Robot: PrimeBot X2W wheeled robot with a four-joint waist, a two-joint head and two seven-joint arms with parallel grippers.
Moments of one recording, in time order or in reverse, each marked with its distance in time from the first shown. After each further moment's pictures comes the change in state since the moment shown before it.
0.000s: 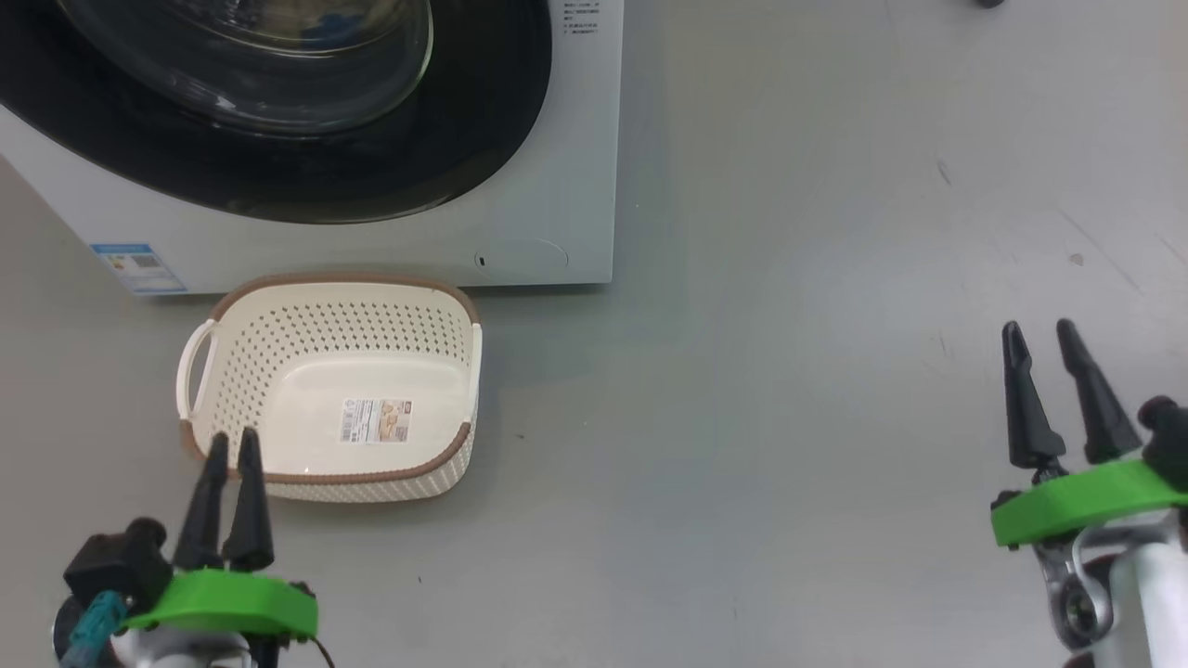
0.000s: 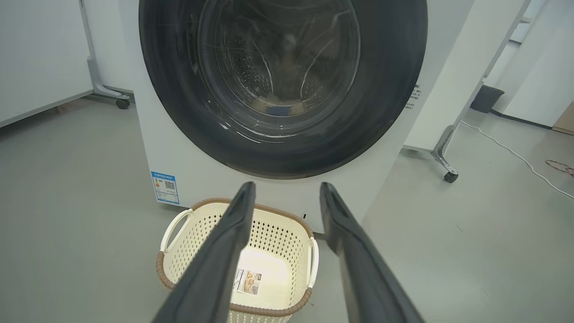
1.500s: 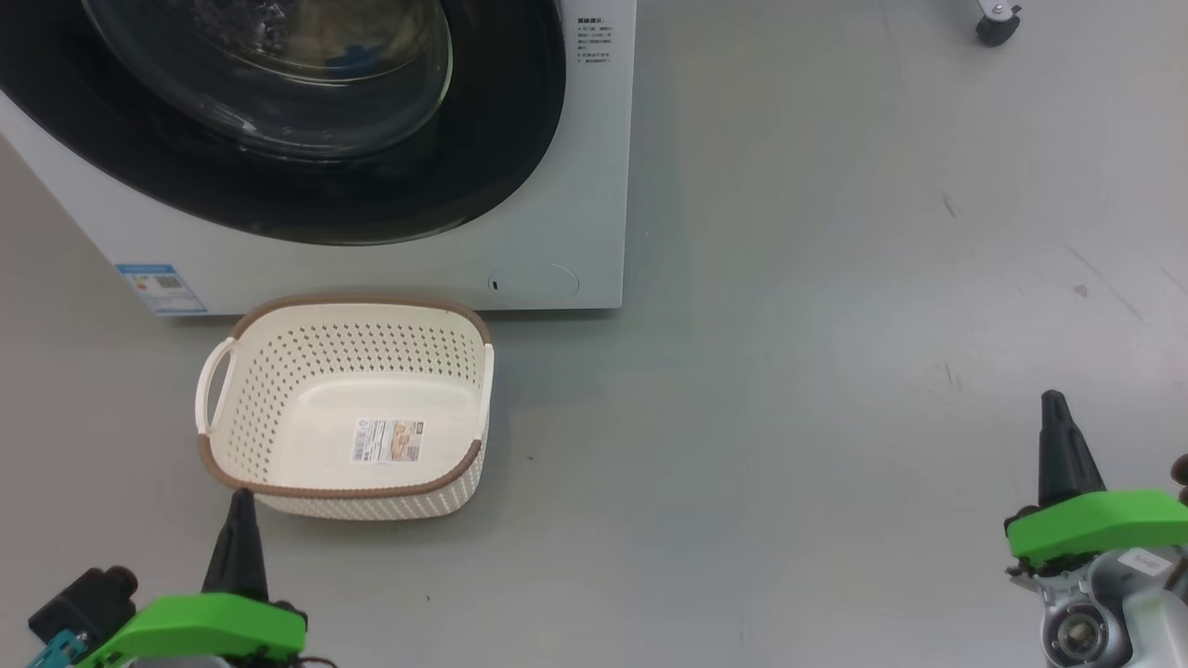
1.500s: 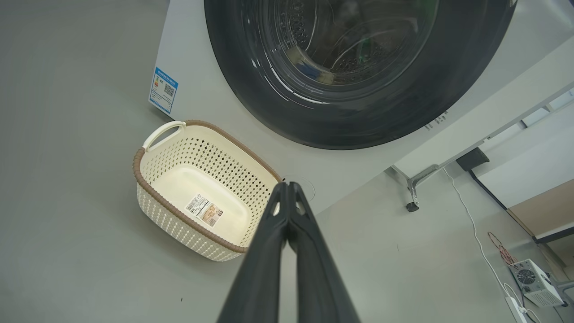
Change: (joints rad) left arm 0.051 -0.029 0.005 0.050 -0.426 0.000 0.123; right arm 0.058 0.013 0.021 0.072 0.473 0.000 0.121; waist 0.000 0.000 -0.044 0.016
